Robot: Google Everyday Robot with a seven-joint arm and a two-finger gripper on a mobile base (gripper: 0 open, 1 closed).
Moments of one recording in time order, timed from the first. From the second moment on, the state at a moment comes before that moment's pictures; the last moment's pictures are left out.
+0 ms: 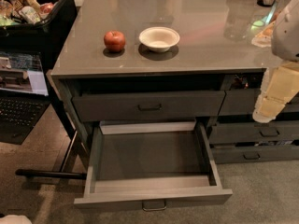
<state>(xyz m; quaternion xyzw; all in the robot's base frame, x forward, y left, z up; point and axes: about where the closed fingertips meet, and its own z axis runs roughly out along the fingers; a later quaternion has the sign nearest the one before) 0.438 -0.216 0.978 -0.60 0.78 -0.04 0.16</state>
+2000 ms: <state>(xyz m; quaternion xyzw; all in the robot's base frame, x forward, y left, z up) 0.399 -0.237 0.776 -0.60 0.78 0.08 0.18</state>
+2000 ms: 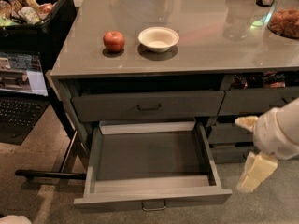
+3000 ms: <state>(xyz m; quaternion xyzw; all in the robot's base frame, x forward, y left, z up) 0.375 -0.233 0.668 -0.58 0.79 0.11 0.17</state>
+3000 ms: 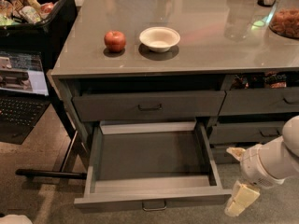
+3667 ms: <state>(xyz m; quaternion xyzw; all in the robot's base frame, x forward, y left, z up) 0.353 -0.236 0.589 -0.55 0.81 0.17 0.13</state>
